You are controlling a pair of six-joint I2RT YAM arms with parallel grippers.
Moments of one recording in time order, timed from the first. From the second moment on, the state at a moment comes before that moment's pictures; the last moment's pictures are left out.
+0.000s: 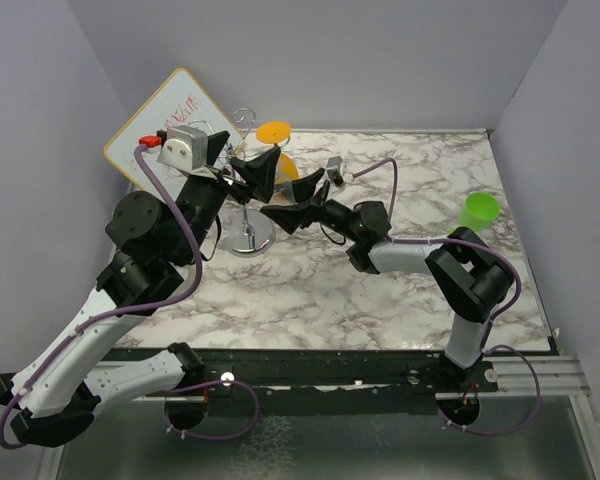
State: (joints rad) left arm -0.82 0.92 1.31 -0.05 -0.33 -0.04; right arm 0.74 1.83 0.96 1.39 -0.47 0.47
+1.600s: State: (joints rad) left arm -0.82 0.88 1.28 -0.08 -0.33 -0.03; right arm 0.75 1.53 0.74 1.19 -0.41 0.32
